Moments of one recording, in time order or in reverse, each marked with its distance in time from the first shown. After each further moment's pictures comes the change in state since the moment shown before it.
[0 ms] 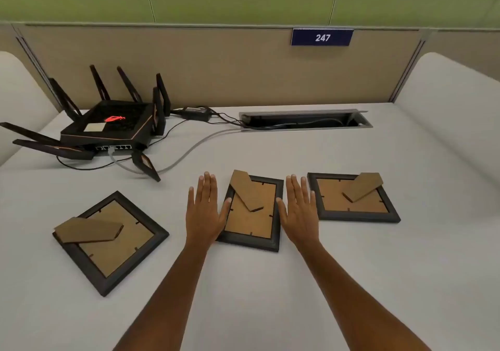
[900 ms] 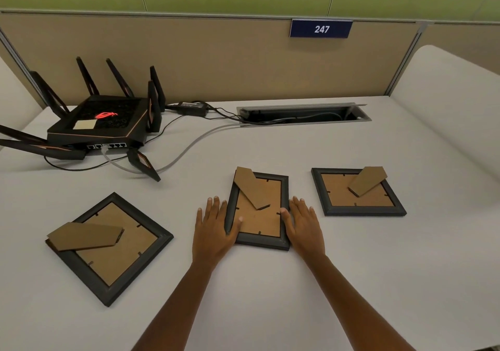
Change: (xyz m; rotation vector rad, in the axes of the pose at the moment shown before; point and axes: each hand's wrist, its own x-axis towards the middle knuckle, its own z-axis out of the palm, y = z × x) left_hand -0.017 -0.018 0.037 -0.149 -0.112 0.000; right_hand -0.024 -0.001 0.021 0.222 -0.189 0.190
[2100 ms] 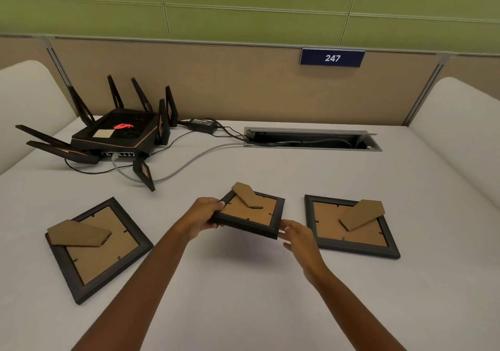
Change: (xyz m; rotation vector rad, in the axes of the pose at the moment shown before) left_hand 0.040 0.072 -0.086 -0.907 -0.230 -0.489; right_hand 0.007 -0.014 -0.082 0.820 -0.229 0.283
